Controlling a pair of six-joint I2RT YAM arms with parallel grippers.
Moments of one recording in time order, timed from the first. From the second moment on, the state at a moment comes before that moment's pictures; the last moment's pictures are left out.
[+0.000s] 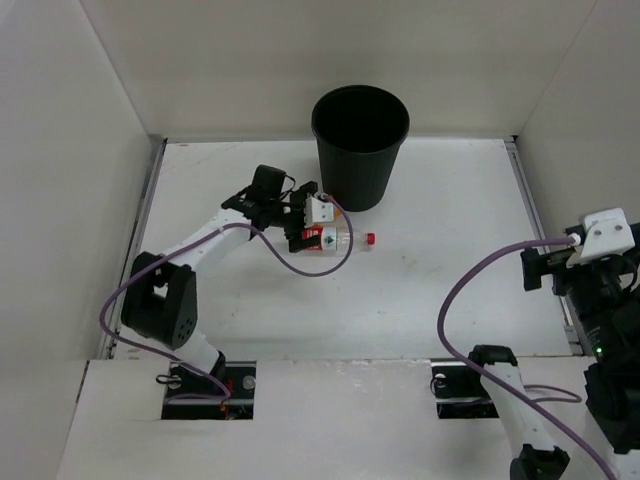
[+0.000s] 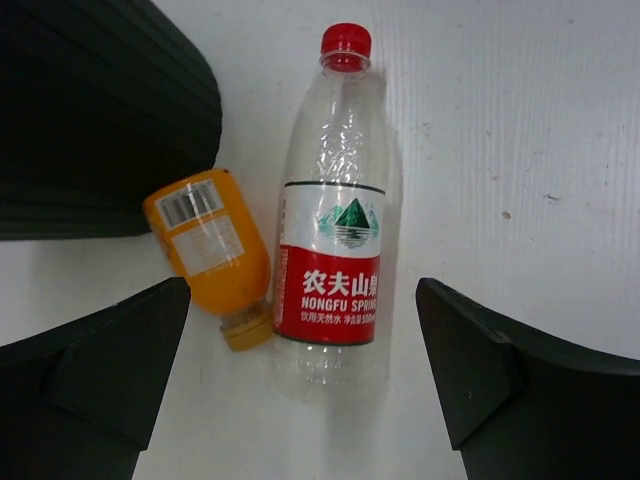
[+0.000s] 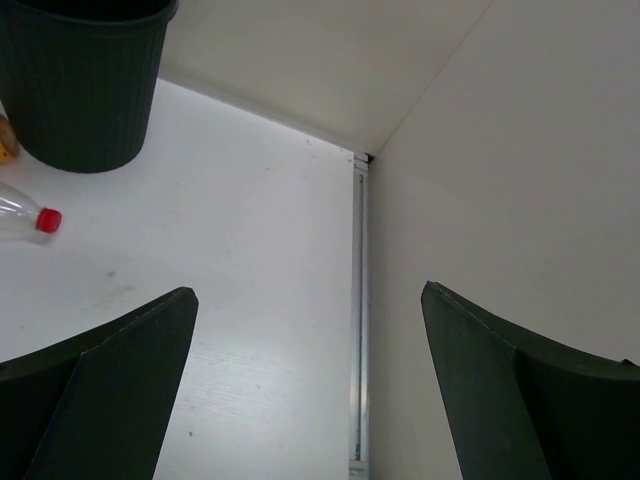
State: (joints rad) left arm -0.42 1.55 1.13 -0.37 0.68 0.97; right arm -0.07 0.61 1.61 -1.09 -0.08 -0.42
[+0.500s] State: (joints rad) left arm -0.47 1.77 1.16 -0.38 0.67 1.11; right arm -0.28 0.65 1.85 -1.16 -0.25 -0.35
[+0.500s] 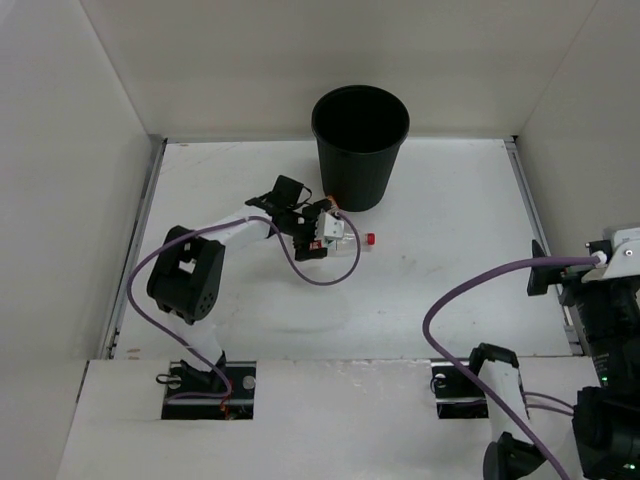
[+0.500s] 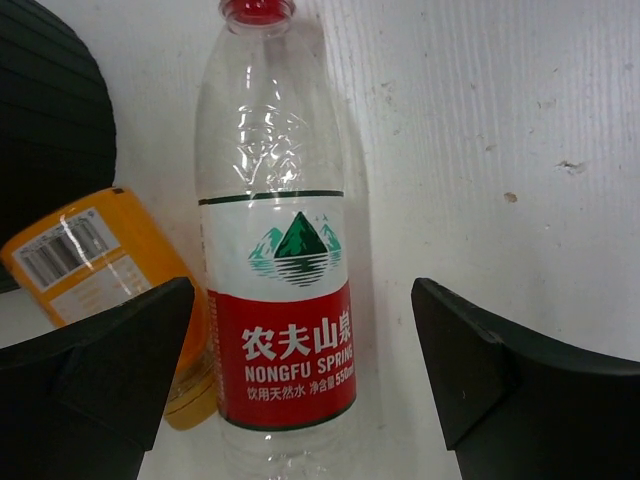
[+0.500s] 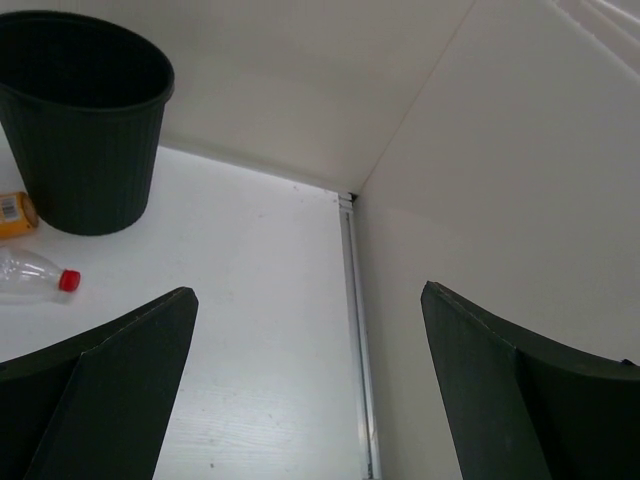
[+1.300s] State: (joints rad) left arm -0.64 1.55 1.15 -0.34 0.57 0.94; right arm -0.67 0.62 1.62 -0.99 -0.72 -0.31
